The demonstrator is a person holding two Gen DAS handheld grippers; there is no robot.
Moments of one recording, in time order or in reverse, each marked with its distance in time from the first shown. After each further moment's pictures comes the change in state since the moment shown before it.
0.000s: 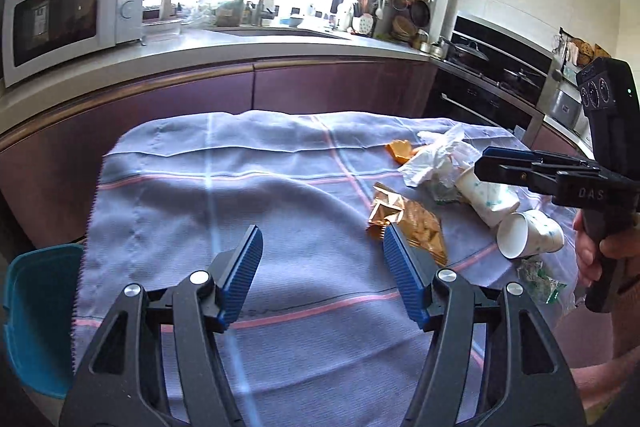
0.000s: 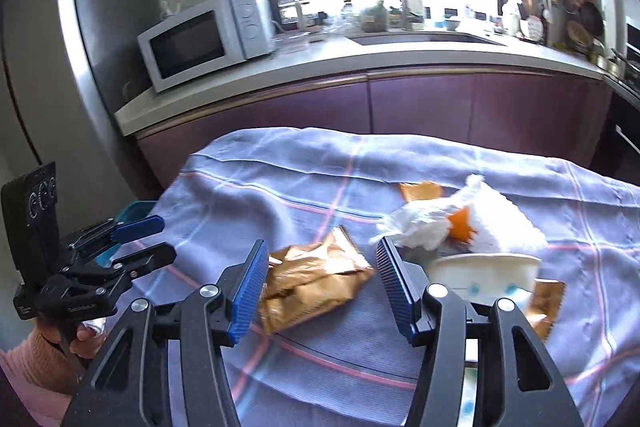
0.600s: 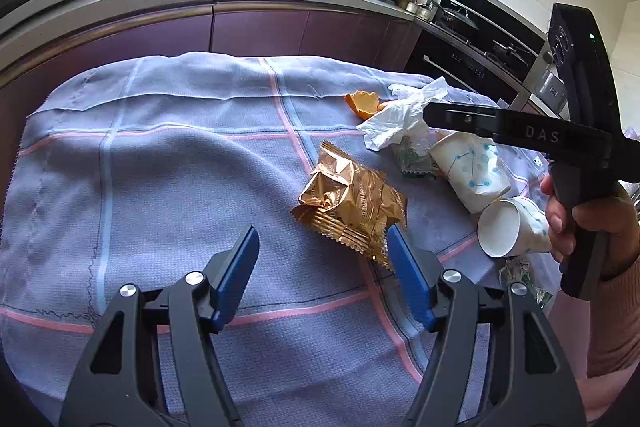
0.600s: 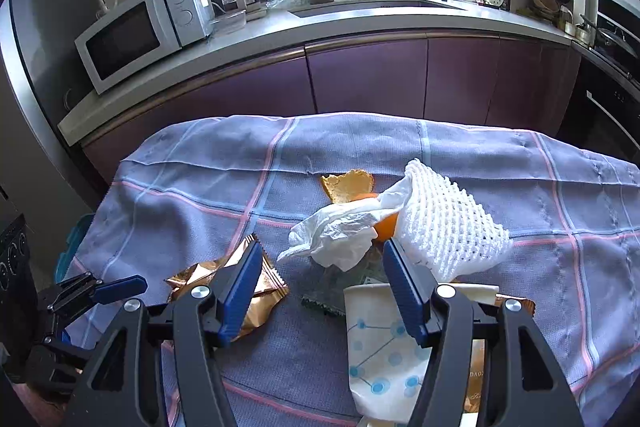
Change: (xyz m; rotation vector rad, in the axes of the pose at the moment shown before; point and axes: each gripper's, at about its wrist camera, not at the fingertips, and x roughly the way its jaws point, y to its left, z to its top) left arm 0.075 -0.034 -0.015 -0.064 0.185 -0.105; right arm 0.051 -0.048 0.020 0.079 0.110 -0.119
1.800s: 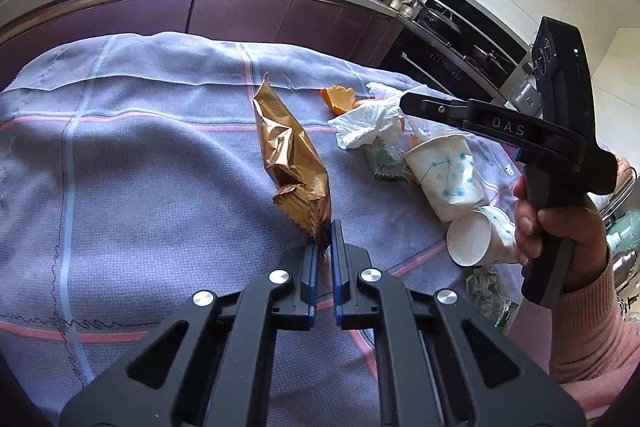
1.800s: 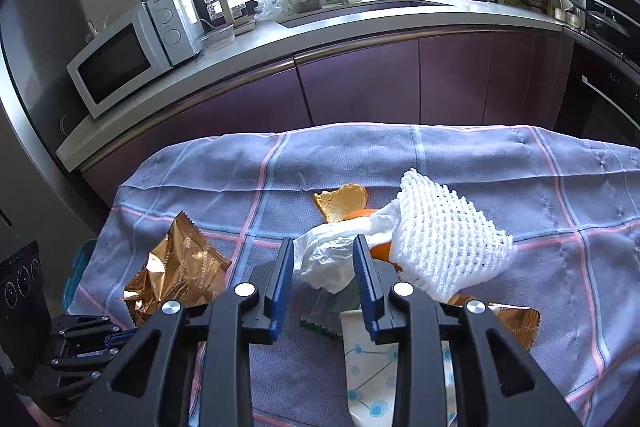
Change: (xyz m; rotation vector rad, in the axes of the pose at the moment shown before) left arm 0.016 0.001 0.013 -0.064 0.035 -0.124; right arm -0.001 -0.013 0.009 0.076 -0.038 0.019
